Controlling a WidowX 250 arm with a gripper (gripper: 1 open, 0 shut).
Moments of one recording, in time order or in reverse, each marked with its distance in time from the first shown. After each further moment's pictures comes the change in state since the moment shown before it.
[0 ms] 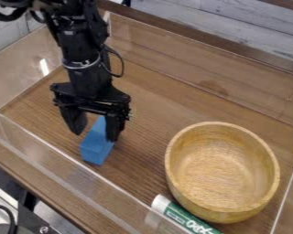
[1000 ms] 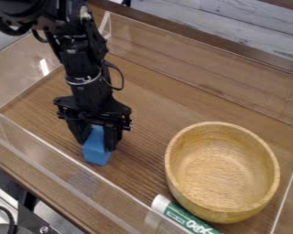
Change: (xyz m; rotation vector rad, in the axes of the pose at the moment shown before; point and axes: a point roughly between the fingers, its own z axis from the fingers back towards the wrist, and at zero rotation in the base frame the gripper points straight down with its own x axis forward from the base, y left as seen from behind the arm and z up) arm 0.002 0.002 -0.023 -0.018 -0.006 0.023
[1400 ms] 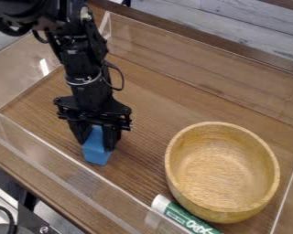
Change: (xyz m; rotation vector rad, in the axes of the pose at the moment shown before) arm -0.003 -0.001 0.000 0.001 0.016 -0.003
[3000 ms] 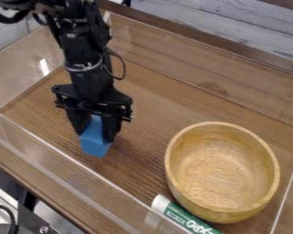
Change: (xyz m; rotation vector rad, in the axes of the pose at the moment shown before) arm -0.002 -0.012 0.023 0.020 0.003 -0.057
